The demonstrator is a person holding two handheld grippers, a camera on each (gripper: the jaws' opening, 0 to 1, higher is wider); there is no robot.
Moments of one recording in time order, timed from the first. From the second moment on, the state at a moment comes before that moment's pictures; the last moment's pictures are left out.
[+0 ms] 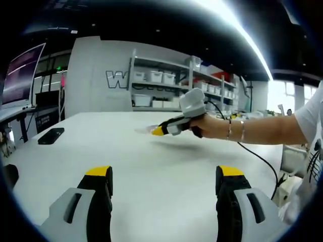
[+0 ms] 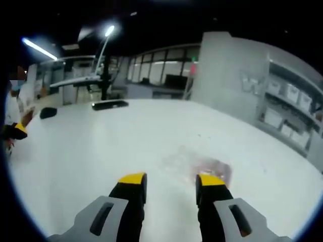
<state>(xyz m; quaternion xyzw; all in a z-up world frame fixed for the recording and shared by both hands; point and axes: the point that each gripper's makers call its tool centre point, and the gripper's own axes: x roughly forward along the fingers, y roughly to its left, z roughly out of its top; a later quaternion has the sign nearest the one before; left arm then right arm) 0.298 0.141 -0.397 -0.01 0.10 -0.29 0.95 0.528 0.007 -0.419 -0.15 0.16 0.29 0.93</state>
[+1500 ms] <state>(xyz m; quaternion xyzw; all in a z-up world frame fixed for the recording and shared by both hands) 0.309 0.144 -0.397 -0.02 0.10 -0.29 0.95 0.548 0.020 -0.427 -0.23 0.14 0.30 0.92</state>
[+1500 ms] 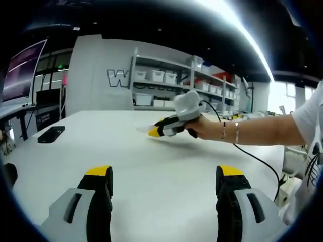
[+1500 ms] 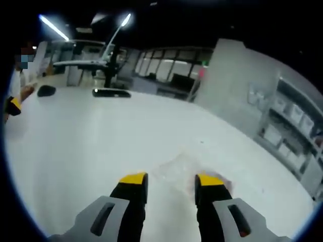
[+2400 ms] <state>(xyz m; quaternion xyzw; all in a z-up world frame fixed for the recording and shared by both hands) 0.310 0.156 -0.397 -0.04 0.10 -0.28 0.95 0.580 0.031 -0.438 -0.22 0.14 0.29 0.92</state>
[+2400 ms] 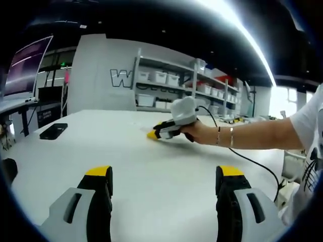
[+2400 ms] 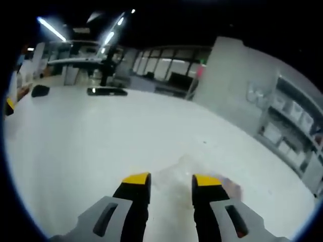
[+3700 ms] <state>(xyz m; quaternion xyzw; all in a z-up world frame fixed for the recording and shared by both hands) 0.298 0.146 -0.383 -0.03 0.08 -0.29 0.95 0.576 -0.027 -0.356 -0.09 0.07 0.23 0.97</state>
